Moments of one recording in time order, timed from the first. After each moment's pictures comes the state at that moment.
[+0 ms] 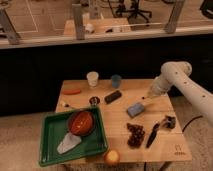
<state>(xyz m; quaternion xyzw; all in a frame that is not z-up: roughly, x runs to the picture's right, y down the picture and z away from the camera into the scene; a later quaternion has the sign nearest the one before) 0.273 0.041 0.835 -0.23 -0.10 0.00 0.97</state>
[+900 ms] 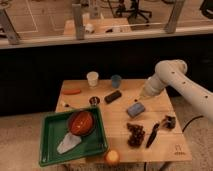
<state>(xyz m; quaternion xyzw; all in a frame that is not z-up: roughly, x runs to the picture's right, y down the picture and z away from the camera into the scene) 0.225 0.047 0.803 -0.23 -0.13 -0.04 0.96</state>
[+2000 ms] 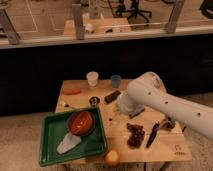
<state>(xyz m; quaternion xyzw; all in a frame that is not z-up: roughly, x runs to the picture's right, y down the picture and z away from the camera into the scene) 0.048 0.126 0.698 -0.19 -0.21 -0.23 0.93</state>
